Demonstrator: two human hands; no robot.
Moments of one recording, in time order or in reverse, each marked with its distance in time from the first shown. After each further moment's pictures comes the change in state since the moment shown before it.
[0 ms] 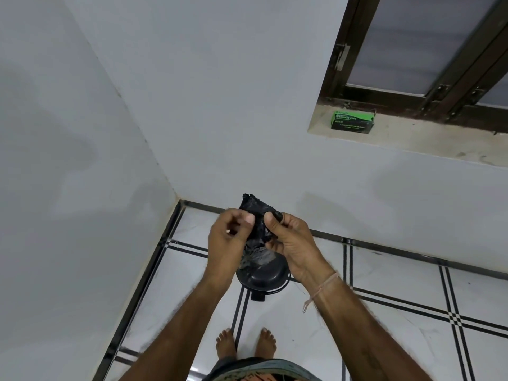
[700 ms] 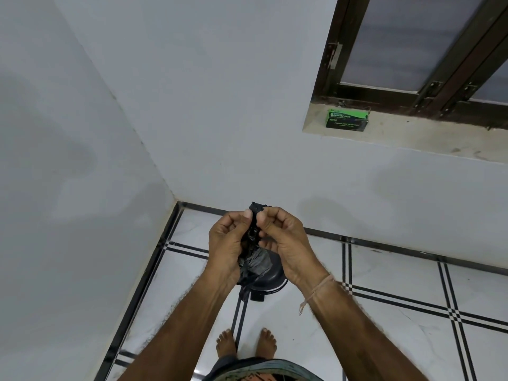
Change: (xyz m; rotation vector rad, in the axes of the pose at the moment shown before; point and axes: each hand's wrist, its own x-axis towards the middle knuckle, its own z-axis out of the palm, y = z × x) left_hand -0.002 0.017 0.018 -0.531 0.019 -0.377; right_hand -0.009 0.001 0.001 0.002 -0.042 -0.087
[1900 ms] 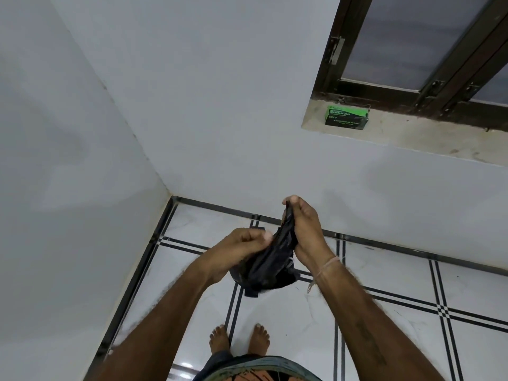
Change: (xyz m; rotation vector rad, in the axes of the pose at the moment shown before) left_hand 0.025 -0.002 -0.021 0.614 -0.681 -0.200; right_hand 0.041 -0.005 -0.034 -0.025 0.276 -0.047
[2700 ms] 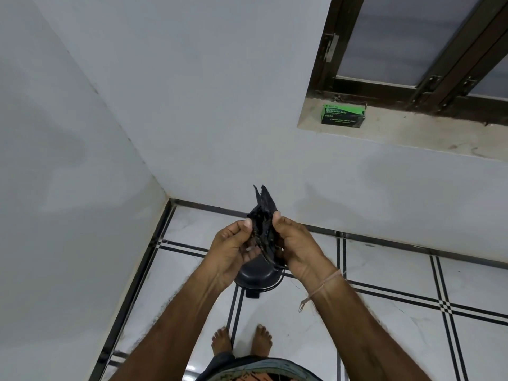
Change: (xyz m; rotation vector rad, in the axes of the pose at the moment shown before) left_hand 0.018 -0.004 0.008 -0.639 0.396 0.014; right_hand -0.020 -0.002 0.006 0.046 -0.060 0.346
